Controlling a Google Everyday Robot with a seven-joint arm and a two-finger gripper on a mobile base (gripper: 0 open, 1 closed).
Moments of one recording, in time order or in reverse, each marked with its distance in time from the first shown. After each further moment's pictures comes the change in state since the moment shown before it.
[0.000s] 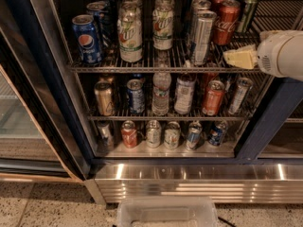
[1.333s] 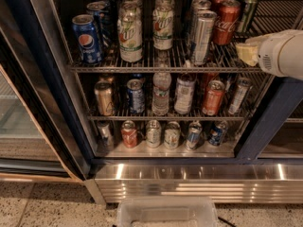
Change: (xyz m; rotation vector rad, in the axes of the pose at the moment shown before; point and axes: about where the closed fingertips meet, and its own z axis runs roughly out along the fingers) arm -0.002 0.000 0.000 0.000 -0.002 0.013
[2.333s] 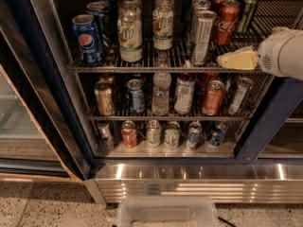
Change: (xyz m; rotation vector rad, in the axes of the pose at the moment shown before) arm 0.000 0.000 0.000 0.000 0.000 0.000
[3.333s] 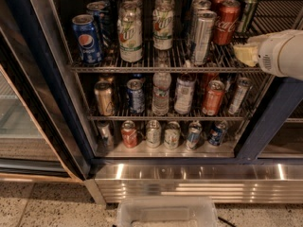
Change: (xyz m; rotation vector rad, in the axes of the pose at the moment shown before) arm 0.000 0.000 0.000 0.000 0.000 0.000
